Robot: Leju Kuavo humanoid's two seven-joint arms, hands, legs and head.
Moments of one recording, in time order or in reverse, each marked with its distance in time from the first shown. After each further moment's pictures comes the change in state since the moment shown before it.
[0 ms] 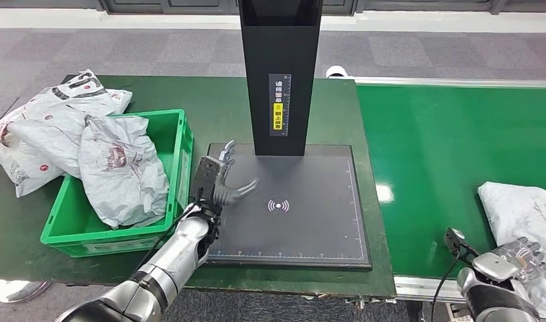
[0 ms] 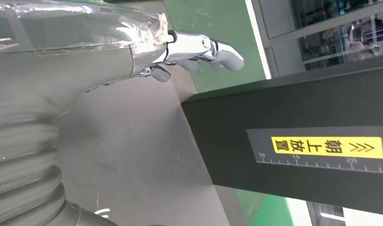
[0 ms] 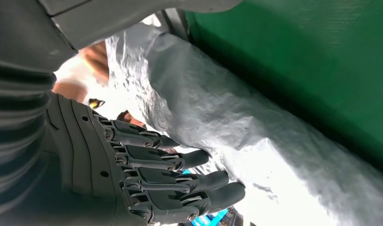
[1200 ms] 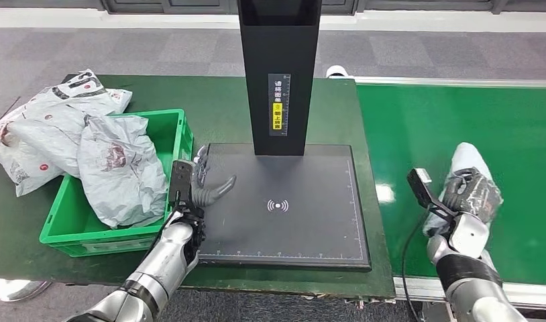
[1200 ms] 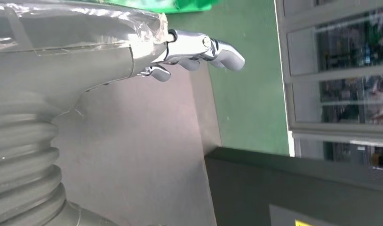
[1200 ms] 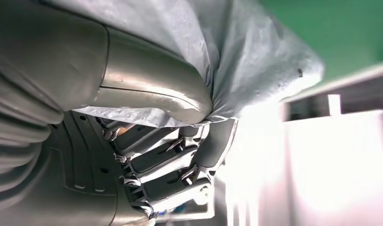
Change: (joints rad) left arm 0.069 0.029 0.127 -0.068 0.046 0.052 0.021; right arm -0.076 0.148 0.040 -0.119 -0.135 -0.635 -0.456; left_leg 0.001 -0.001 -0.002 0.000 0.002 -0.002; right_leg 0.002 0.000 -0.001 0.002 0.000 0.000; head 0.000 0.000
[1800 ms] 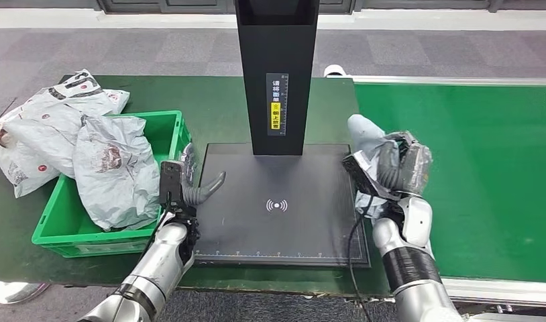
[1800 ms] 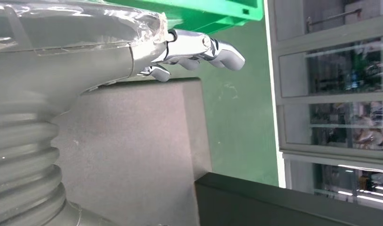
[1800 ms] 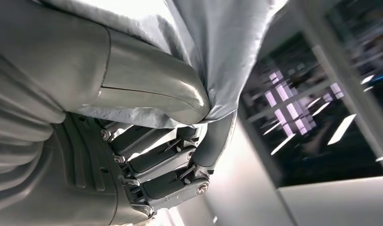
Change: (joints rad) left arm 0.022 0.003 0.052 -0.056 -0.023 0.051 -0.018; right arm 0.091 0.260 0.145 -0.392 -0.238 0.004 -0.333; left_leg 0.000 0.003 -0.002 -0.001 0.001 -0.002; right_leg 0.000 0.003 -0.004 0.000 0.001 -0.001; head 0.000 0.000
